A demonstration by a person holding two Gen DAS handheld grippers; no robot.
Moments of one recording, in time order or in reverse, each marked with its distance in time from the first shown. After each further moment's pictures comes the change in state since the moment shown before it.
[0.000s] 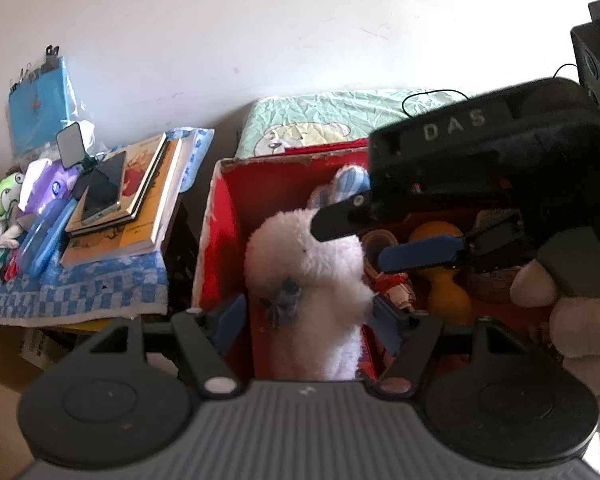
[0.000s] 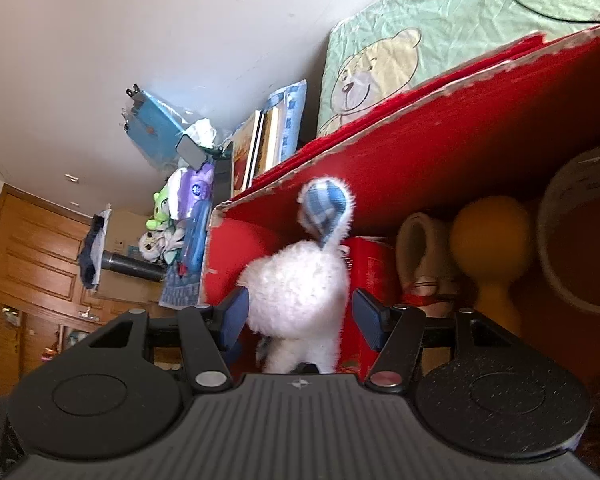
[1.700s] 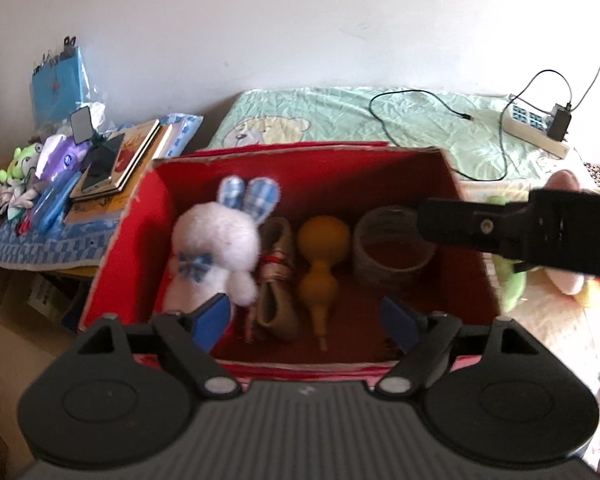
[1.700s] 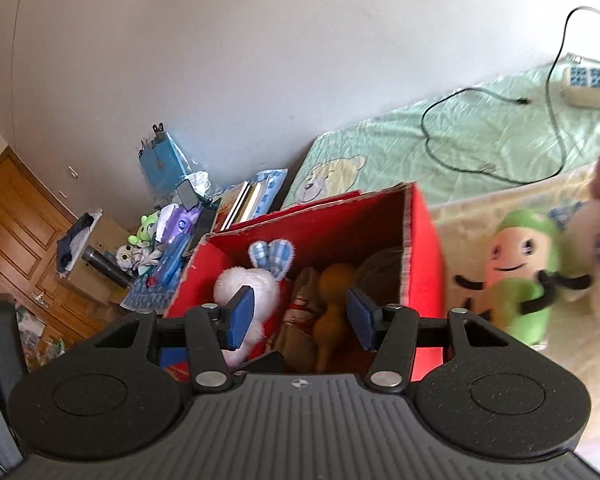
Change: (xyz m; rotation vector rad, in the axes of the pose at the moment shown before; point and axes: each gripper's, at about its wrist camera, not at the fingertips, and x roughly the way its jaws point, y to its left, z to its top) left arm -0.060 -0.128 0.015 -0.101 0.064 0.077; right arm -0.158 -0.024 -0.038 -0.285 -0.255 -0.111
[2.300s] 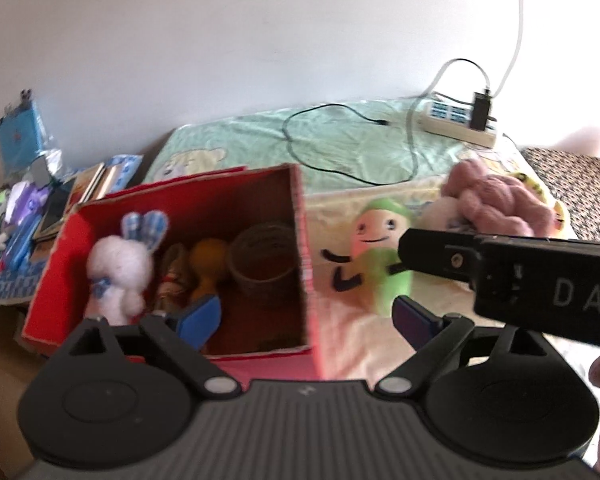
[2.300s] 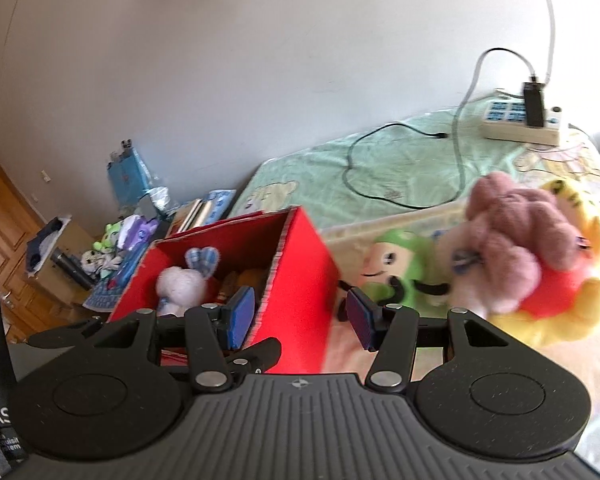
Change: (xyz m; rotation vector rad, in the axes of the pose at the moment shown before) left arm -0.032 -0.115 -0.009 0.112 -0.062 -0.063; right arm -0.082 -0.058 -0.009 -0.030 -0.068 -0.122
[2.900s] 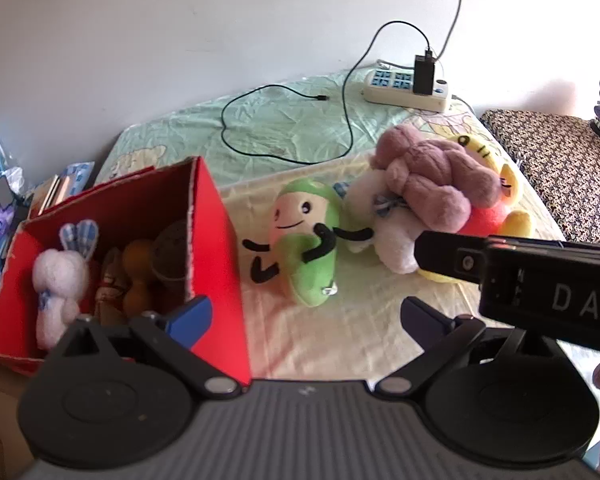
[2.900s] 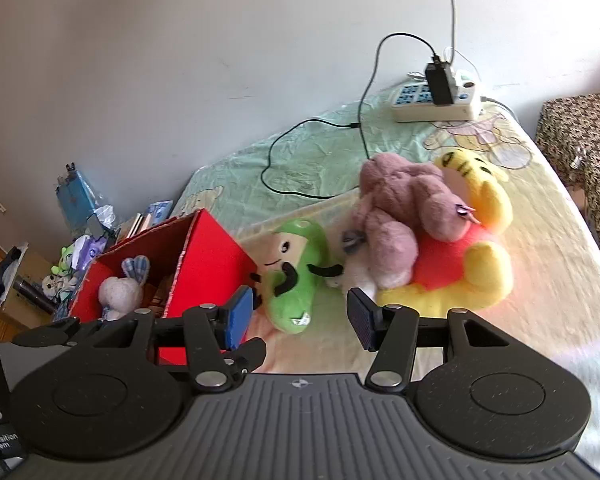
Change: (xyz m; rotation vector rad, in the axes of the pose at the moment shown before) left arm 0.016 -0.067 0.004 0.094 0.067 -0.052; right arm -0.030 -0.061 -0.012 0.112 -0.004 -0.135
